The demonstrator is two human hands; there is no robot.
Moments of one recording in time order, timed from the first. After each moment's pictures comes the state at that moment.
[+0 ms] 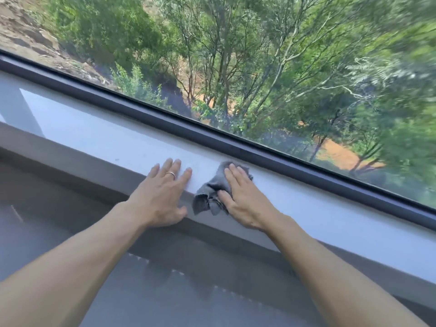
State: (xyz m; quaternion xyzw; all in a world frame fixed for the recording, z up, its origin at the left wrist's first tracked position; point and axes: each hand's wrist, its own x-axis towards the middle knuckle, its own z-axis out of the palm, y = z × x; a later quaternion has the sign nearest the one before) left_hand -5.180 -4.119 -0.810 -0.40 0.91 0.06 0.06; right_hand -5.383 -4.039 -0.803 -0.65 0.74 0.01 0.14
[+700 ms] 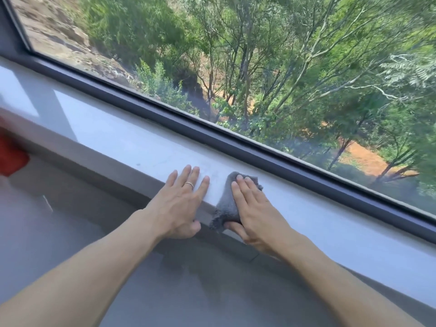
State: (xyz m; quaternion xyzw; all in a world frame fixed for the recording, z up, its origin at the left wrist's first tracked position) left_hand -5.173 -4.126 -0.808 -0.37 0.92 0.03 0.09; right_hand -5.376 -4.048 -0.829 -0.73 0.67 0.07 0.04
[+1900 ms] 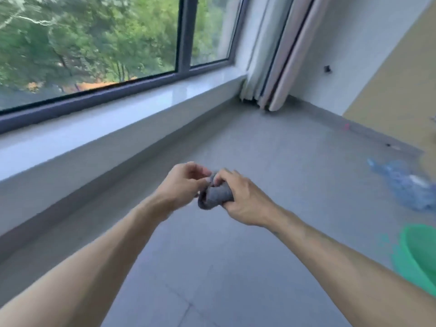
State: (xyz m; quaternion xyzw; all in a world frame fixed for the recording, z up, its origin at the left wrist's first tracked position) left_hand -5.344 -3.679 -0.743 0.06 0.75 0.64 0.15; right_hand -5.313 -3.506 -0.728 -0.14 0.95 -0.27 0.03
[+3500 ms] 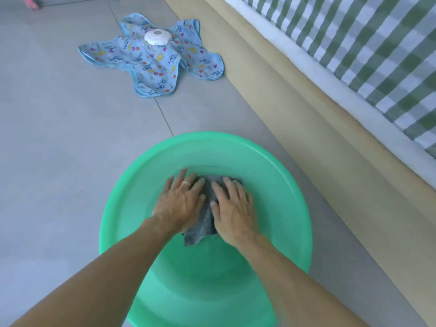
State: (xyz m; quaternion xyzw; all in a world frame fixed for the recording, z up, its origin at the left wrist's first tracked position) left_hand -5.256 -2.736 -0.994 0.65 0.74 -0.03 0.13; right_hand -5.107 -2.700 -1.014 0.50 0.86 -0.11 -0.03
